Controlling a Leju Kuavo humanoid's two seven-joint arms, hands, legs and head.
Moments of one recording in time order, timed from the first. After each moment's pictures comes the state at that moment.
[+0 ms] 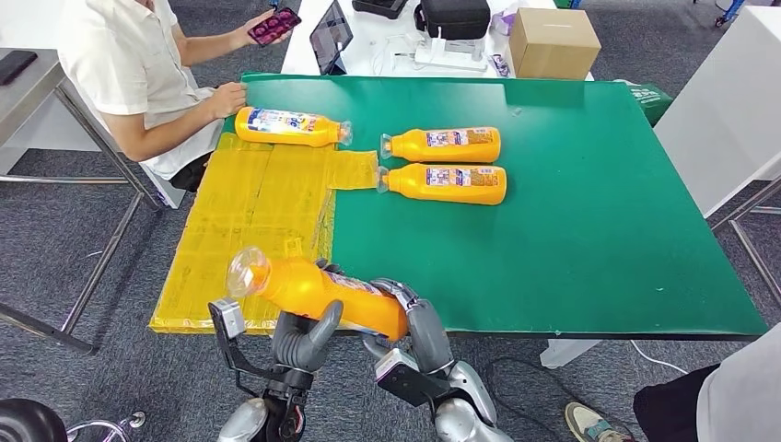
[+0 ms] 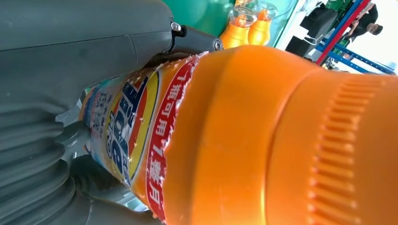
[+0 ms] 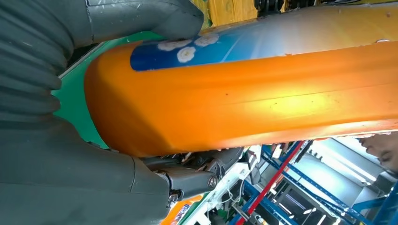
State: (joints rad) left arm -0.05 -0.14 -0.54 -1.39 0.56 0.12 -0.37; right arm -0.12 0.08 0.62 -1.11 0.42 -0.42 -0.64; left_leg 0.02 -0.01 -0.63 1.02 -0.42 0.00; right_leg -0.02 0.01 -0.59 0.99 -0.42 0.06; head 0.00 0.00
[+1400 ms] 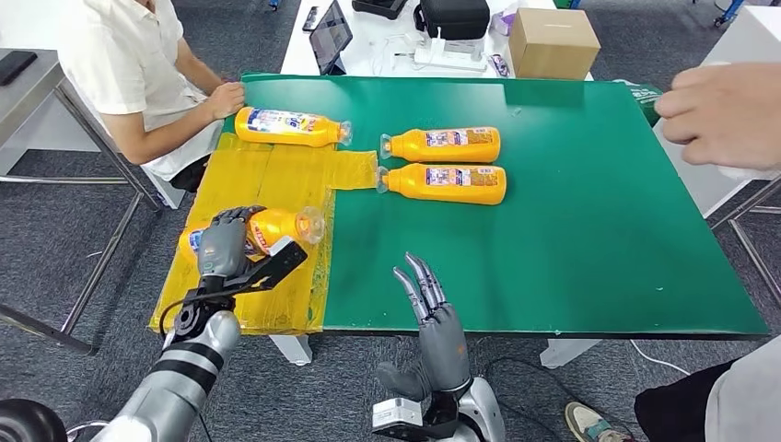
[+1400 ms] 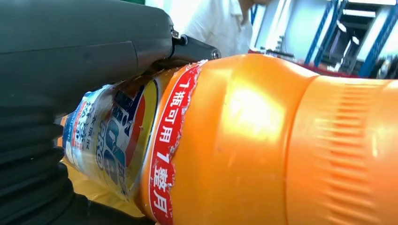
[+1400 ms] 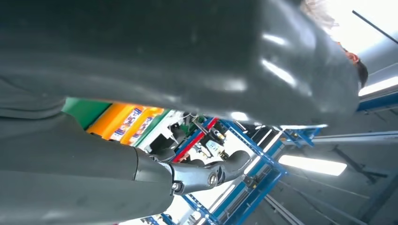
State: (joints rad) left arm -0.48 -0.09 -0.10 -0.84 -1.16 0.54 -0.12; right arm 0.02 0.09 0.56 -1.37 0.65 -0.70 -0.70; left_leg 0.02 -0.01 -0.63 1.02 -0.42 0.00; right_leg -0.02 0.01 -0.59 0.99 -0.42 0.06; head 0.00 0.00
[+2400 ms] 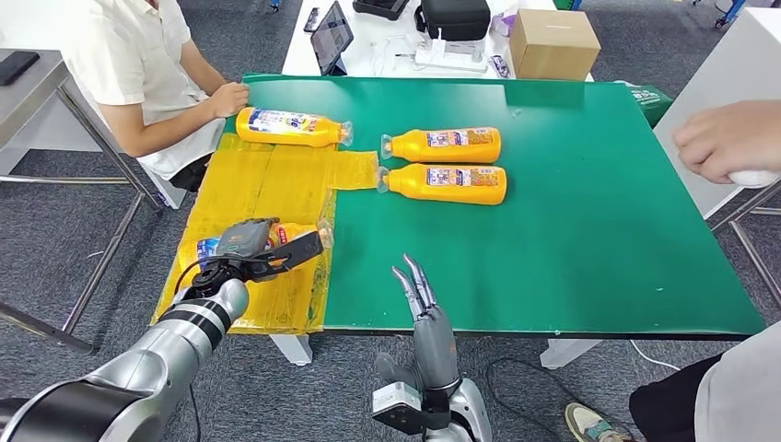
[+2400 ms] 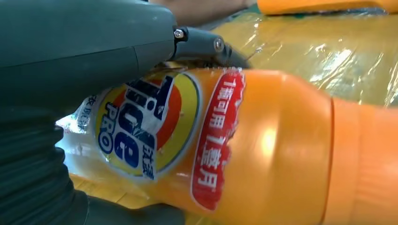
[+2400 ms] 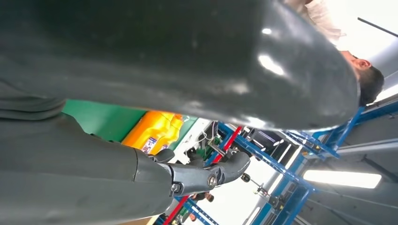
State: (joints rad) left arm -0.76 -0.10 -0.20 -0.41 -1.19 0.19 0.12; right arm -0.02 0.10 0.62 -1.27 0.48 -0.70 -0.70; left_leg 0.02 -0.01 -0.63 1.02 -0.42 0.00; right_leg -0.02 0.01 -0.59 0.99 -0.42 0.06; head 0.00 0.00
